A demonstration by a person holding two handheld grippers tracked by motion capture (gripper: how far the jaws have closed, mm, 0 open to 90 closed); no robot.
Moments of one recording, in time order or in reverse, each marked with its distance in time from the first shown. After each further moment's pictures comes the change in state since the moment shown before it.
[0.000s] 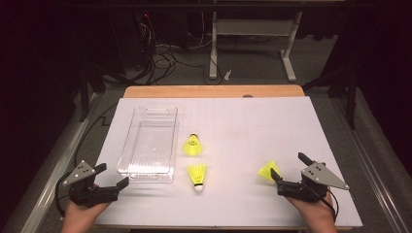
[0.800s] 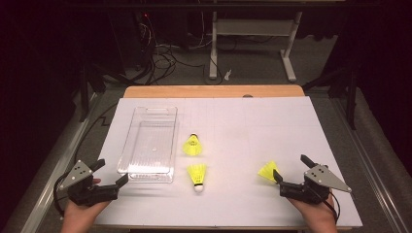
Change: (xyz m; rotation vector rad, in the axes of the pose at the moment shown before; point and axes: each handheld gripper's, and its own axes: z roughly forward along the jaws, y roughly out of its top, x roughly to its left) left arm -0.003 0.003 -0.004 -0.126 0.023 0.041; right arm -0.005 -0.011 -0.002 -0.001 -0.019 0.026
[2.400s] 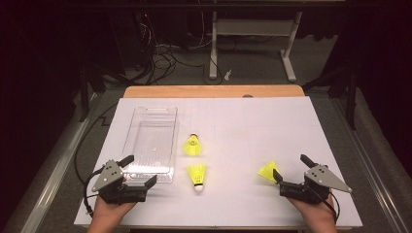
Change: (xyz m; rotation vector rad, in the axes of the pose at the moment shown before) left arm -0.058 0.018 0.036 -0.058 -0.113 0.126; right arm 0.000 0.001 0.000 -0.013 0.001 0.004
